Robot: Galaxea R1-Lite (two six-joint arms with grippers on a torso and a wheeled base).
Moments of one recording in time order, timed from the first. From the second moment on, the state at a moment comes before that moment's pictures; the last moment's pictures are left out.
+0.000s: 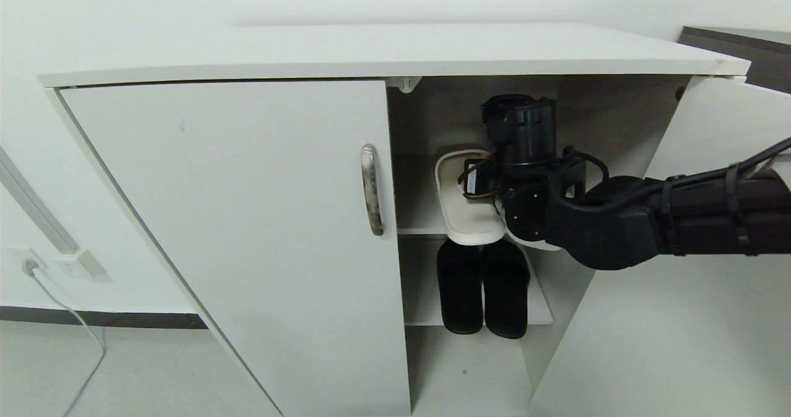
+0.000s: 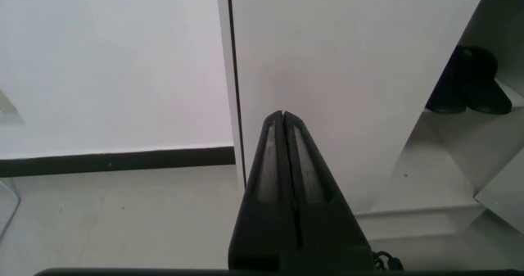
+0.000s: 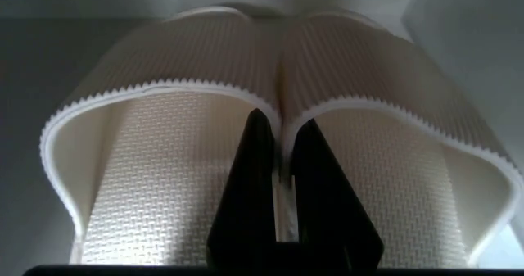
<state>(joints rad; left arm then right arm) 0.00 0.00 0.00 0.00 -0.03 0.02 0.73 2.01 -1.53 -0.33 -0.74 0.16</state>
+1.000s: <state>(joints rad) 0.00 0.00 0.00 0.00 -0.03 0.02 0.70 2.09 -1.60 -0.30 -0.74 0.14</state>
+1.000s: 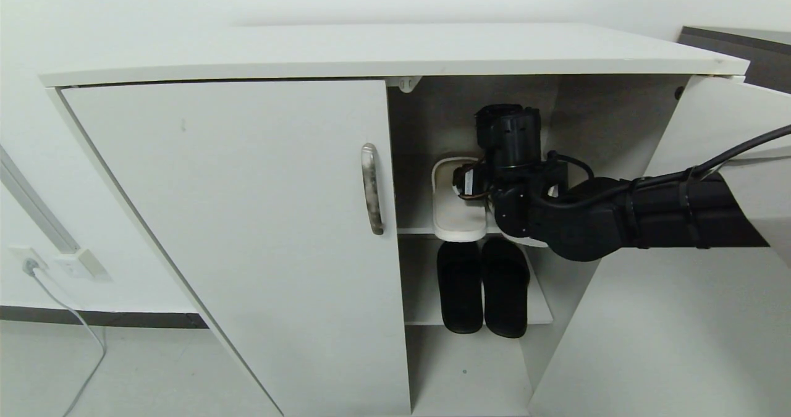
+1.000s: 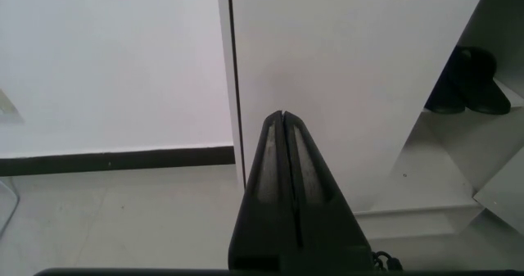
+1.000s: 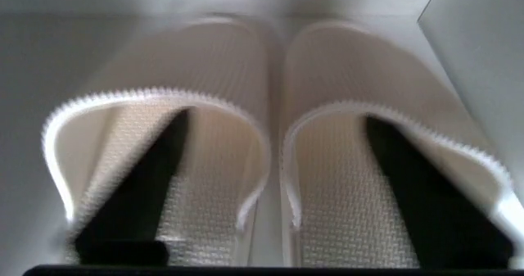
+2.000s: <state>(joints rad) 0.00 0.00 0.00 0.00 -0.03 0.02 1.01 1.65 -0.79 -0.69 -0.74 0.16</state>
